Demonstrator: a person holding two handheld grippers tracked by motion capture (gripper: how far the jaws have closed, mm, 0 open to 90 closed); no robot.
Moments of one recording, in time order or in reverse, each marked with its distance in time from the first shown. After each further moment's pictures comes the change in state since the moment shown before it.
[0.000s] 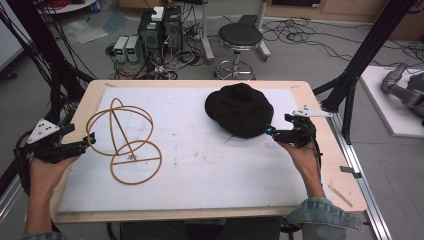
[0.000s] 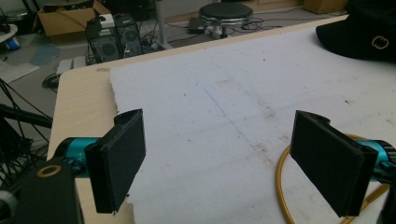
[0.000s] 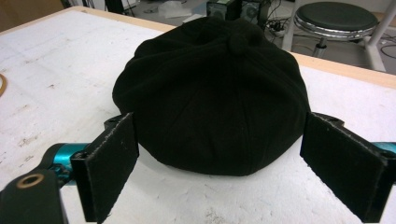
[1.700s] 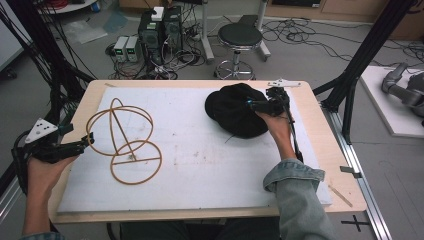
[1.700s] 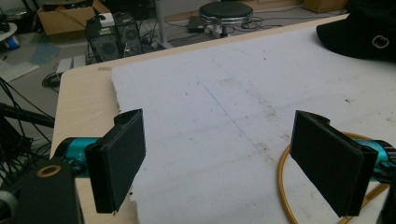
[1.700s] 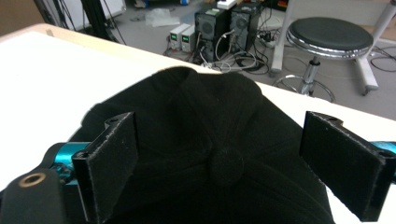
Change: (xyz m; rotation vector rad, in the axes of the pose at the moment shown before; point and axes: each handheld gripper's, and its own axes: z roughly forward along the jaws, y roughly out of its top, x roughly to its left) left arm 0.003 0.001 -0.002 0.004 -0.002 -0.001; right arm -0.013 0.053 0.101 -0.019 -0.049 -0.010
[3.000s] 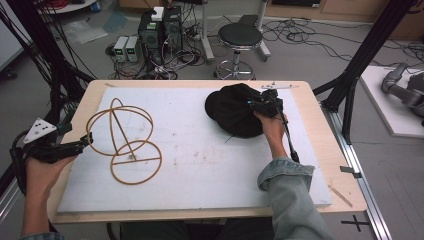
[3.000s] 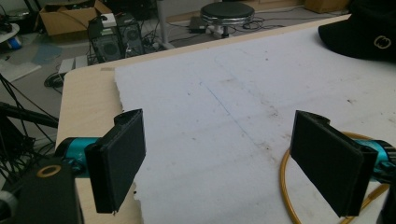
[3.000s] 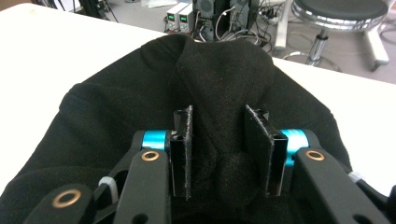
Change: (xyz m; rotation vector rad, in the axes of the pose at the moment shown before) left arm 0.002 0.000 -0.002 -0.002 0.005 0.001; right arm 0.001 -0.013 0.025 0.070 -0.004 0.024
